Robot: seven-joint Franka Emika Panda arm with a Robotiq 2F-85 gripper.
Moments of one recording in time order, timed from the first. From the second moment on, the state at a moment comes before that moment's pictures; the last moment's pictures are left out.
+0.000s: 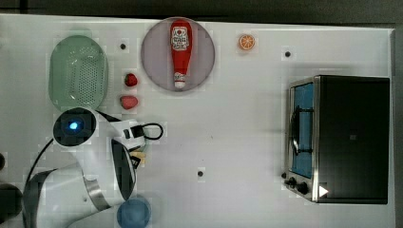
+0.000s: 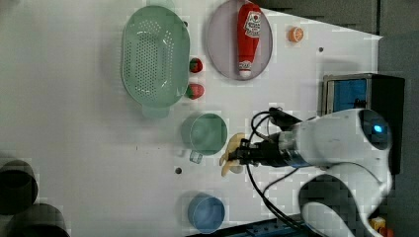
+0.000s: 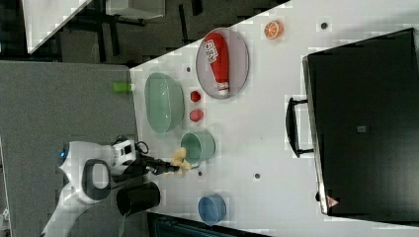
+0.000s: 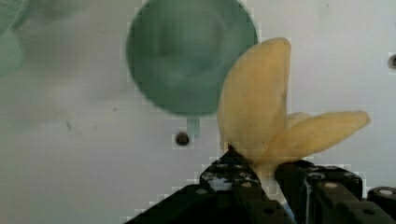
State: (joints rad) arm 0.02 0.11 0.44 -2.28 0.11 0.60 0.01
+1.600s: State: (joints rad) arm 0.00 0.01 0.38 -2.28 0.02 0.70 0.23
